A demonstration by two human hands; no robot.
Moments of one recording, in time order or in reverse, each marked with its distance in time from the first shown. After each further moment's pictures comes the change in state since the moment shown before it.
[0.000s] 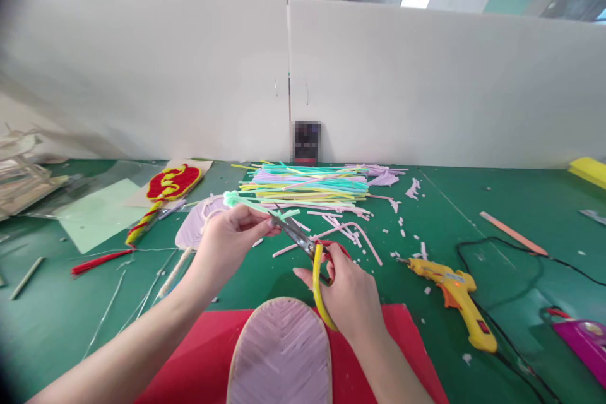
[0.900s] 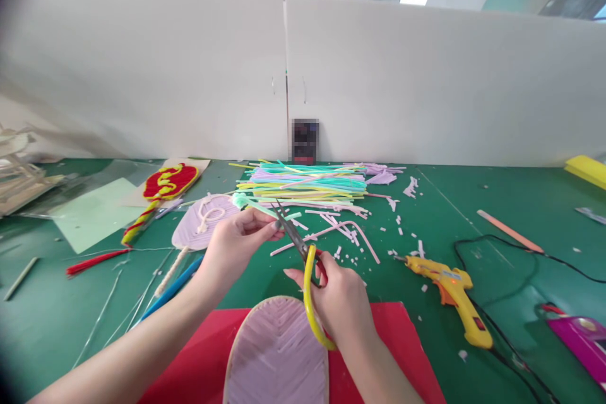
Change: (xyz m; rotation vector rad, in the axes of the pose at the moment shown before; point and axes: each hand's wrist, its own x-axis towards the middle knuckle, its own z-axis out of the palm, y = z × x) left_hand 0.001 -0.018 0.006 -0.039 -0.050 -0.045; right_hand -0.008 -0.006 0.010 0.118 0.053 0.024
